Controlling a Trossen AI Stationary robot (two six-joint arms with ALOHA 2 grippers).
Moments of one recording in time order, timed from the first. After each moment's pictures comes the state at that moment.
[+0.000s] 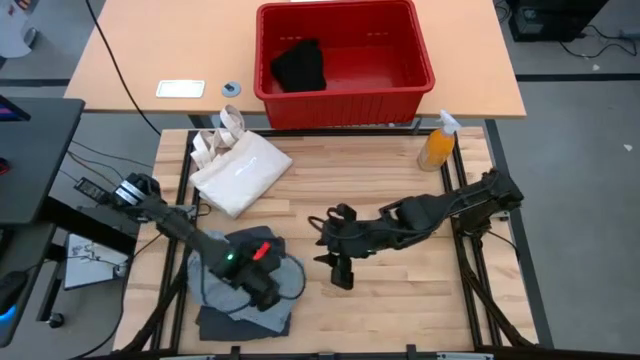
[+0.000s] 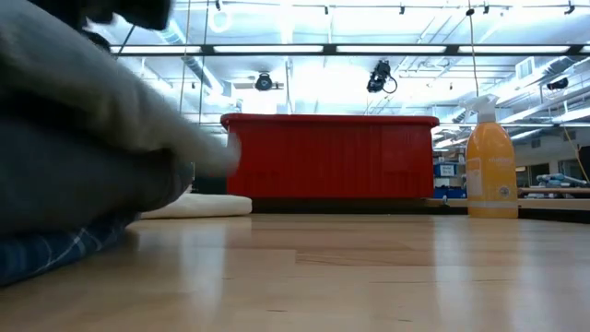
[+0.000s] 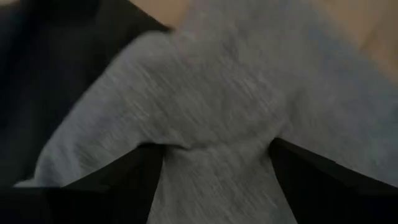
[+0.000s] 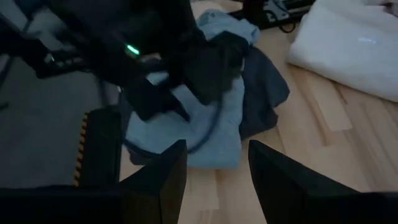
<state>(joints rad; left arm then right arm) -0.57 1.62 1.21 -0.92 -0.18 -1.11 0.36 1.77 1.86 -0.80 0.21 0.47</state>
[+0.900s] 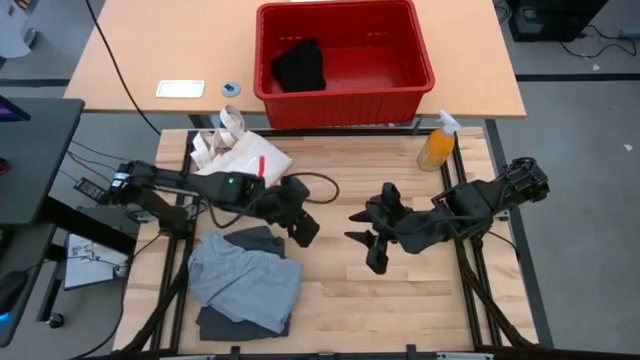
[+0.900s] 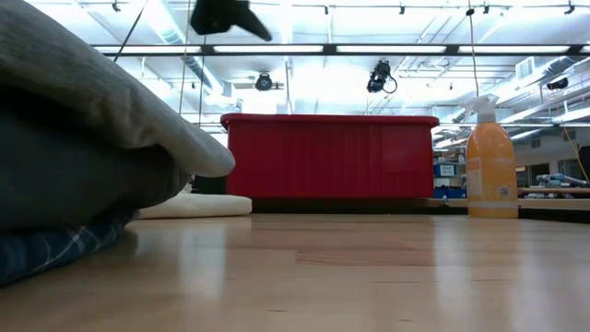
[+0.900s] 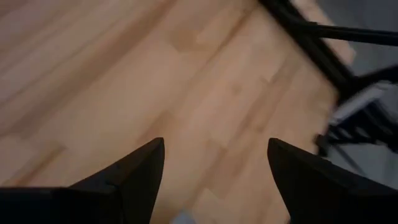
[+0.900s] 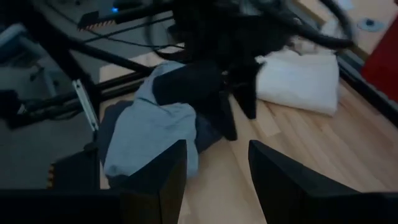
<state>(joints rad) -0.15 1.54 1.52 -0.80 -0.16 -0.87 0.45 1.57 1.86 -0.97 0.52 0.58</state>
